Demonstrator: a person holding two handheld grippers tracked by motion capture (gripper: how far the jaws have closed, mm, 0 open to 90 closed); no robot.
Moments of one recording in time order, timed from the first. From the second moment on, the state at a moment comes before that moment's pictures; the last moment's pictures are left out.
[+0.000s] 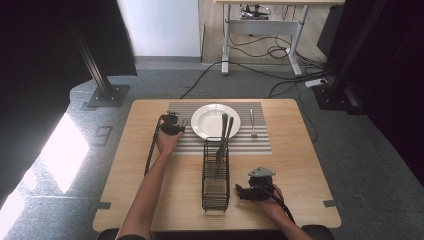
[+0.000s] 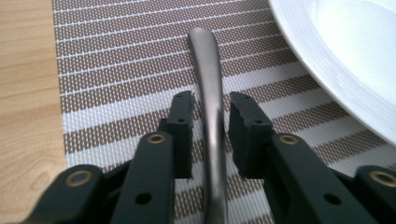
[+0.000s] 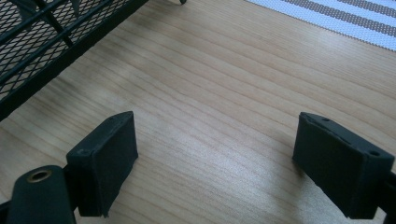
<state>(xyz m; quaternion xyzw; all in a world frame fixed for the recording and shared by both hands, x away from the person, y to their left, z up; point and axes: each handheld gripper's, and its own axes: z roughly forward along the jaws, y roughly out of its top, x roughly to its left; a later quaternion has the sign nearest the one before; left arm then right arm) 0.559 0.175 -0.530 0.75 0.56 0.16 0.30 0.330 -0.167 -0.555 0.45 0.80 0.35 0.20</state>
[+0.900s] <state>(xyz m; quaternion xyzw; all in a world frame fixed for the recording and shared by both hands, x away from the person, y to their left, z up) 0.562 0.182 -0.534 0.75 0.56 0.19 0.30 0.330 -0.166 -0.555 0.45 0.80 0.35 0.20</state>
